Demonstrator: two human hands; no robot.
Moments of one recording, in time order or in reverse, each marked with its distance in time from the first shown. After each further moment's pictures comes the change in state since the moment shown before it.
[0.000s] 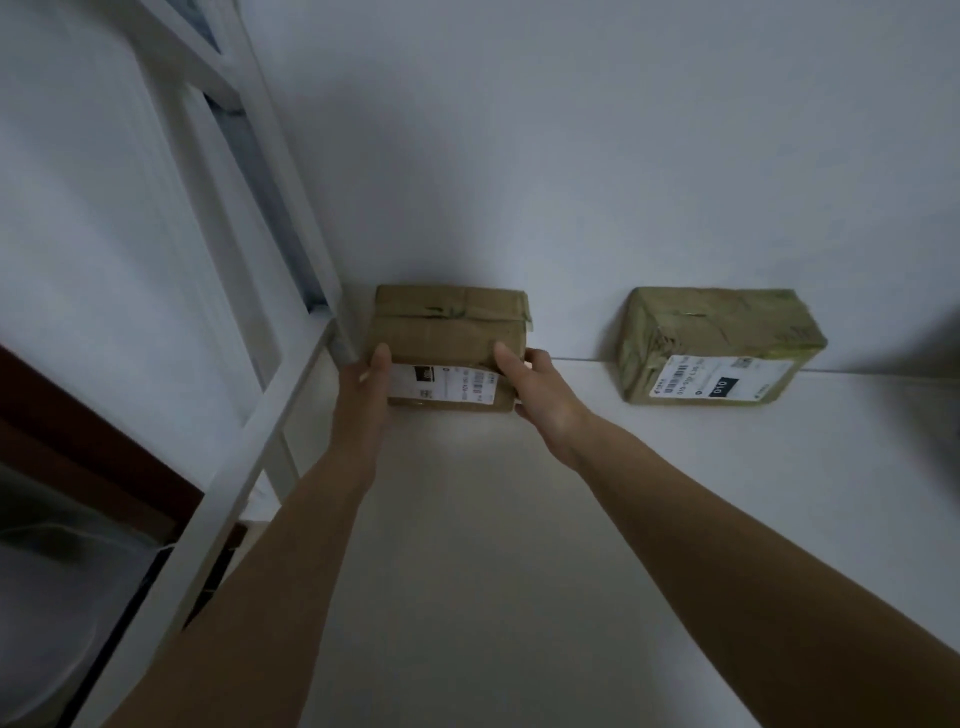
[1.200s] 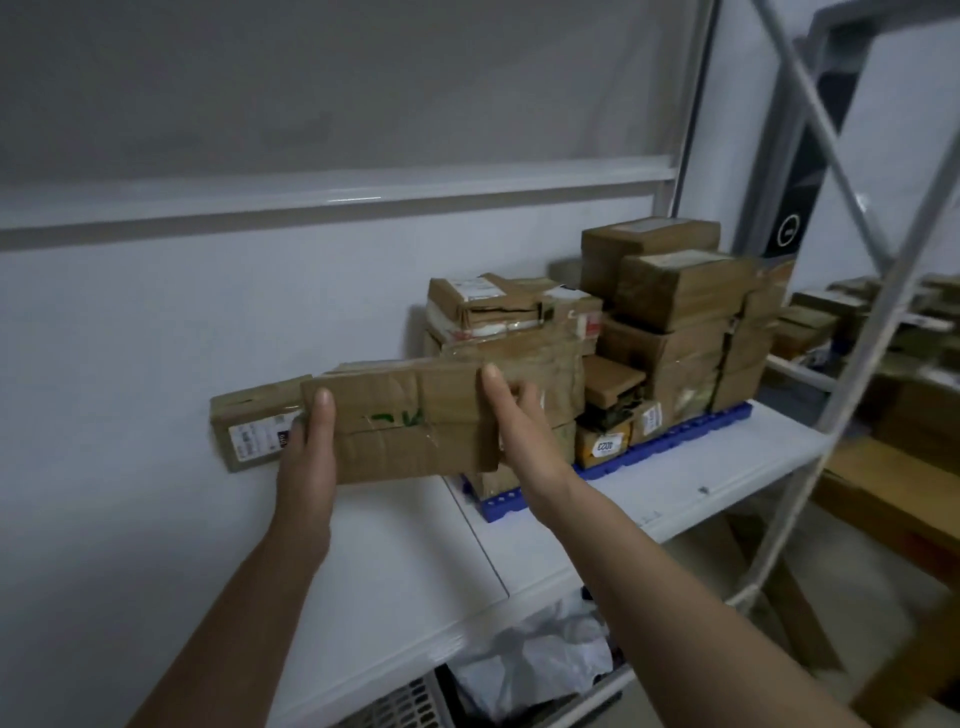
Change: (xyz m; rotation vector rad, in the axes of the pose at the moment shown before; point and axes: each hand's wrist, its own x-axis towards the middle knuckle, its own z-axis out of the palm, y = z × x) left_hand -0.469 0.093 0.242 -0.198 -0.461 0.294; right_hand -0.483 0.048 -0.327 0.145 0.595 -0.363
